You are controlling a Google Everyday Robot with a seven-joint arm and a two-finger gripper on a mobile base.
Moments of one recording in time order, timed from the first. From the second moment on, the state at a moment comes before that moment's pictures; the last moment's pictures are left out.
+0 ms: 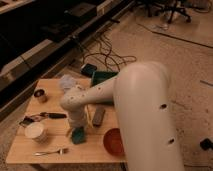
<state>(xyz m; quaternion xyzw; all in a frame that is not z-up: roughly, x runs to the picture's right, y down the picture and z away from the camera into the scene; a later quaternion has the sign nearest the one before) -0.151 0.233 0.805 -0.35 0.22 0.54 0.73</state>
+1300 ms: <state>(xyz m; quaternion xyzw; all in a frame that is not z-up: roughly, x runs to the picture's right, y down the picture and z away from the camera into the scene) -0.174 0.227 0.821 -0.37 0.21 0.52 0.74</state>
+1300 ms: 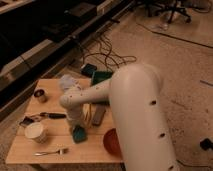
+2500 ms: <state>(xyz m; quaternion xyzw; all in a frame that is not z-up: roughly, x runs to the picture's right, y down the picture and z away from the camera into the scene) -0.147 0.144 0.755 -0.40 0.16 0.52 0.74</state>
